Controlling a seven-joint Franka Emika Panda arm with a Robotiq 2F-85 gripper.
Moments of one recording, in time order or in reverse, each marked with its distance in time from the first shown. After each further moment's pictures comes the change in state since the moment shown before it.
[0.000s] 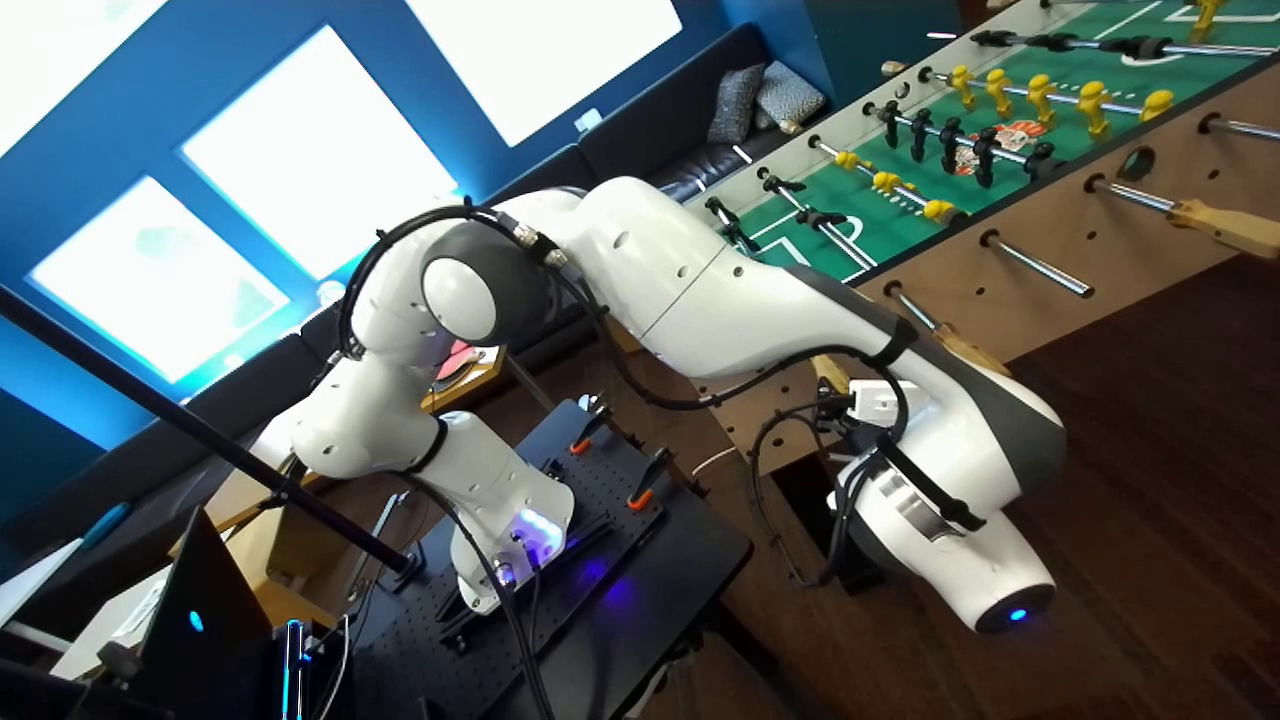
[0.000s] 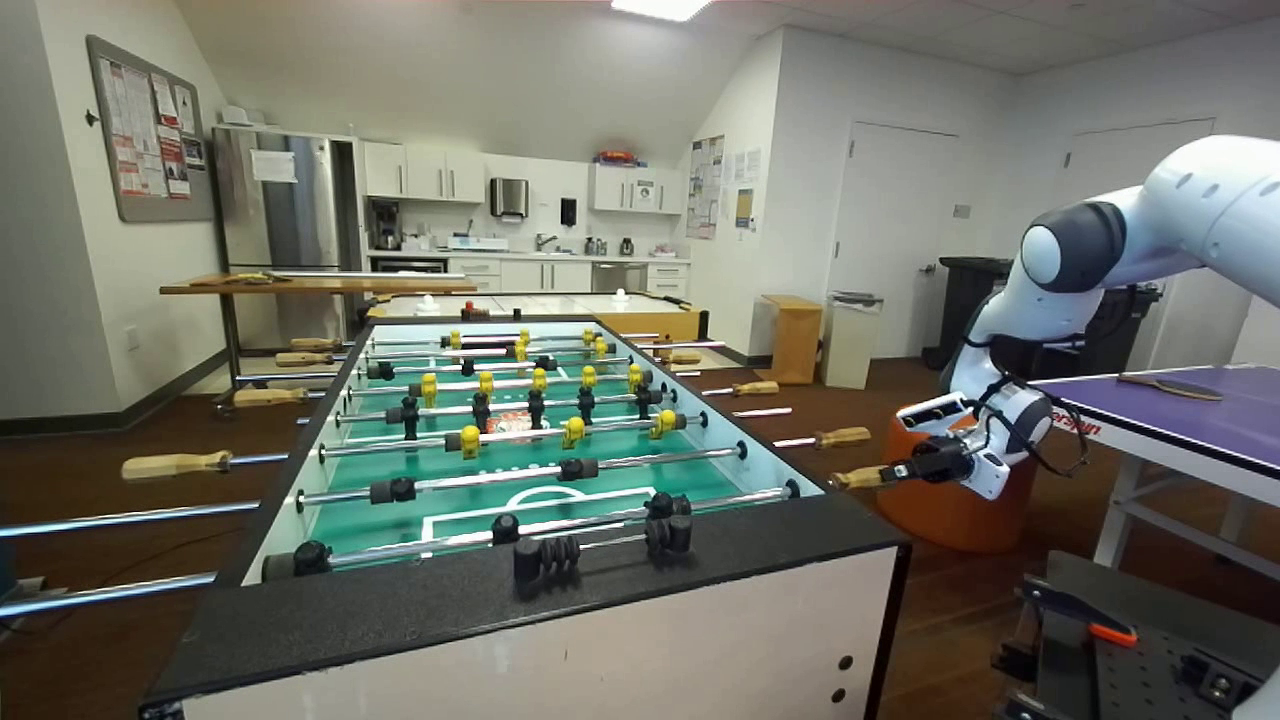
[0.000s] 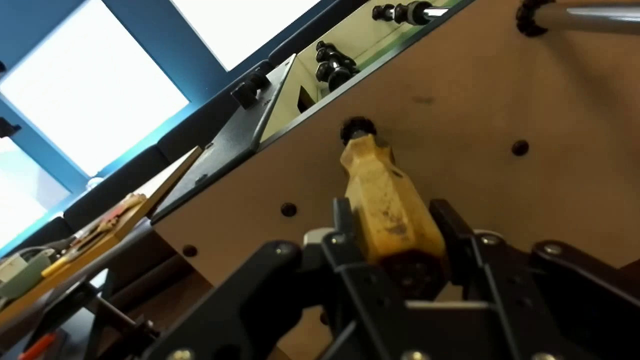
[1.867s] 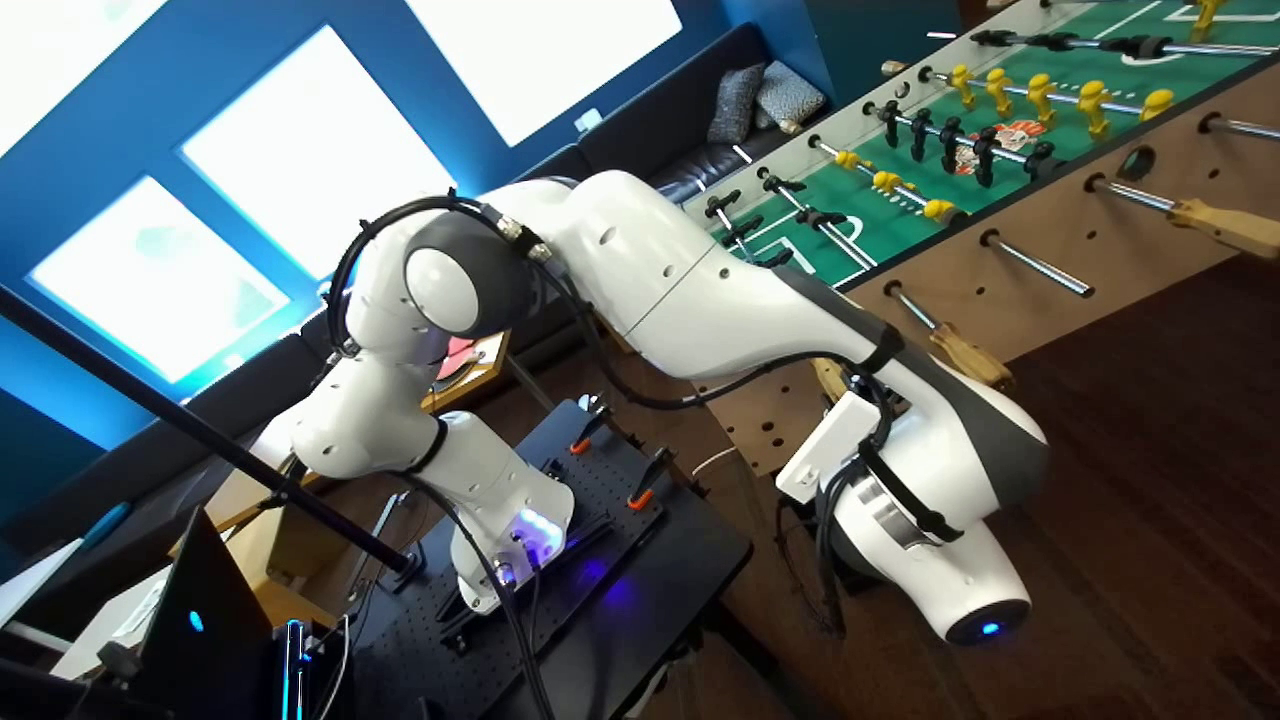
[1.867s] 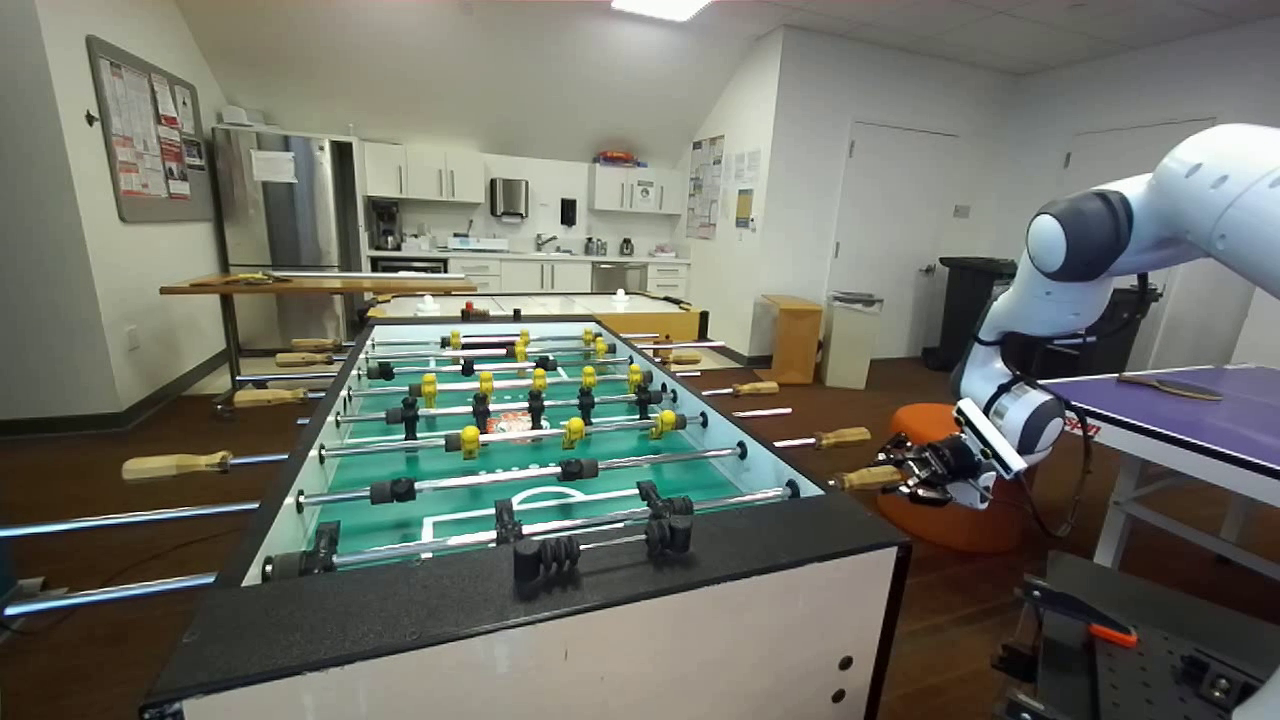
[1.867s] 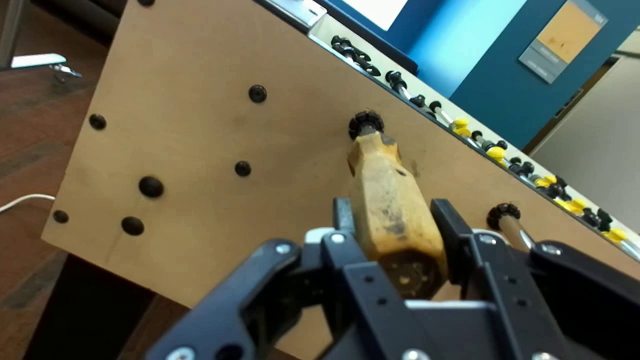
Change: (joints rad) arm -0.005 -0.040 -0.003 -0.077 0.028 0.044 -1.193
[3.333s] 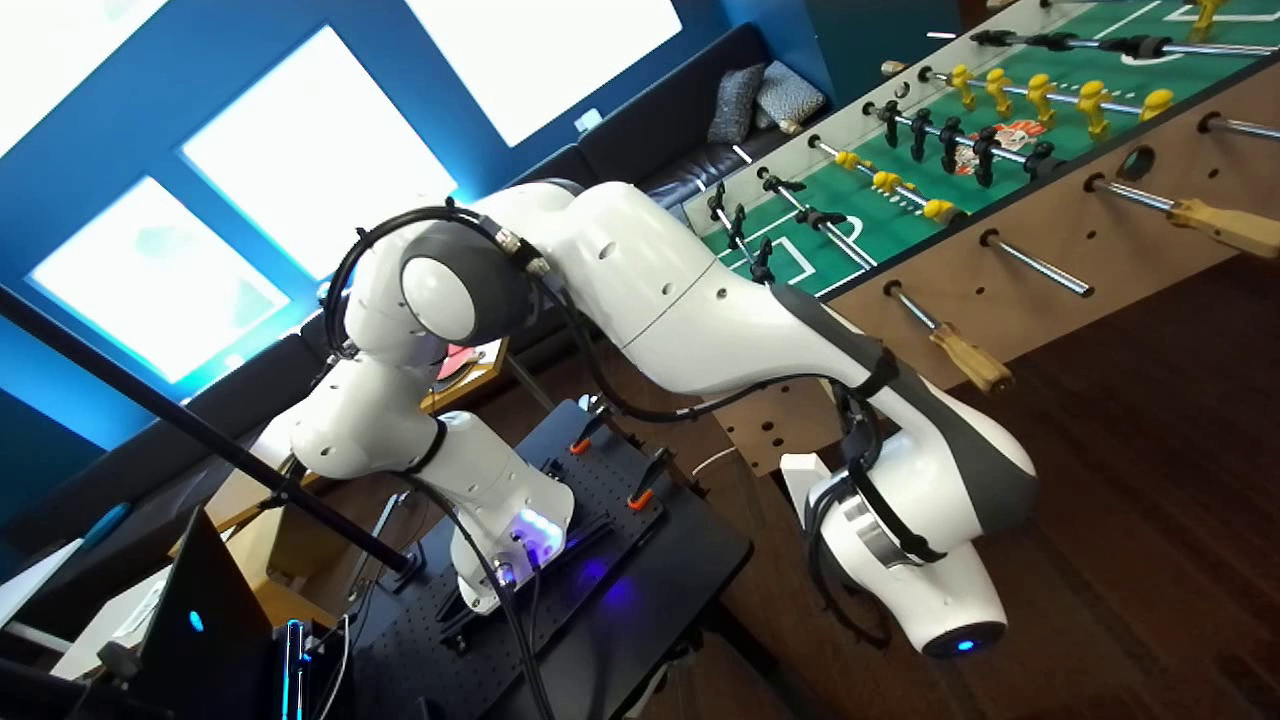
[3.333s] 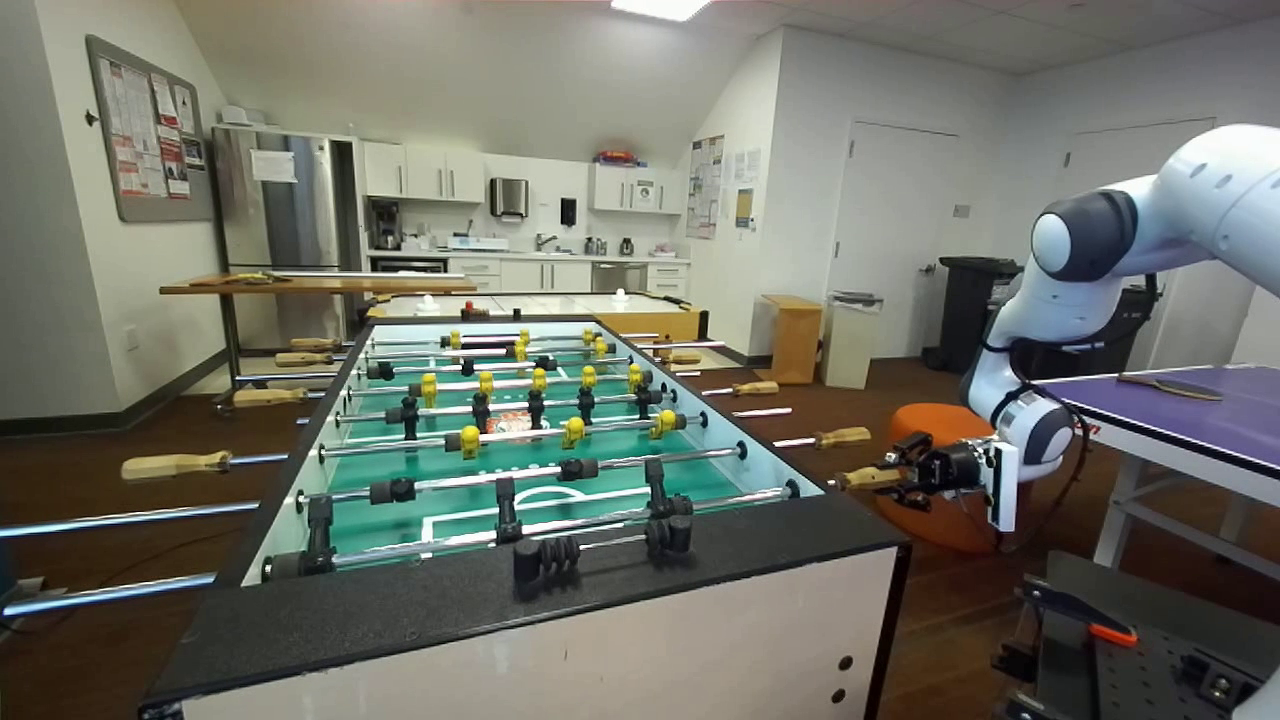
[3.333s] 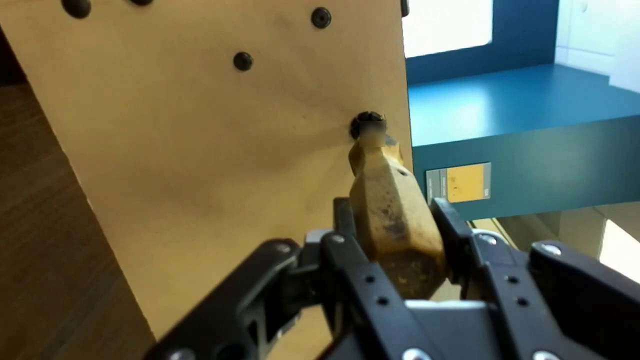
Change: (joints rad) arm -0.027 0.001 0.019 -0.036 0.041 -0.001 -0.864
